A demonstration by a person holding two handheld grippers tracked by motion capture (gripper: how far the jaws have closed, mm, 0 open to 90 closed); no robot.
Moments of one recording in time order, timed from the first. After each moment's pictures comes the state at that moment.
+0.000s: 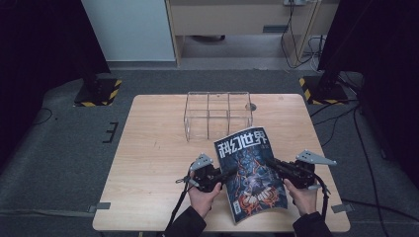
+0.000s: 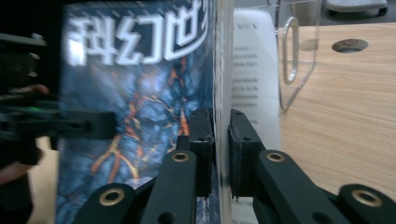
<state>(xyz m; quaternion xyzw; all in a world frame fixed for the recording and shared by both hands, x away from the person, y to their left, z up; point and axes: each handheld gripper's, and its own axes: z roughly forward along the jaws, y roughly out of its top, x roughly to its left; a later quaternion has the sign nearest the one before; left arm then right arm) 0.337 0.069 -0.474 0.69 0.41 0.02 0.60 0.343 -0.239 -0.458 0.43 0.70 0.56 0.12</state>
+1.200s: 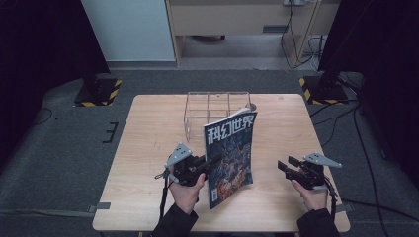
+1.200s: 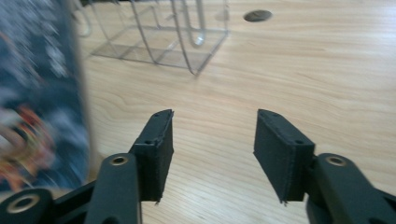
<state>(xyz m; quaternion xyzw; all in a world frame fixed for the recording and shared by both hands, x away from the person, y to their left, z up) 0.324 0.111 -0.402 0.65 0.40 0.10 0.63 0.351 -0.274 -0.488 0.50 0.70 0.47 0.20</state>
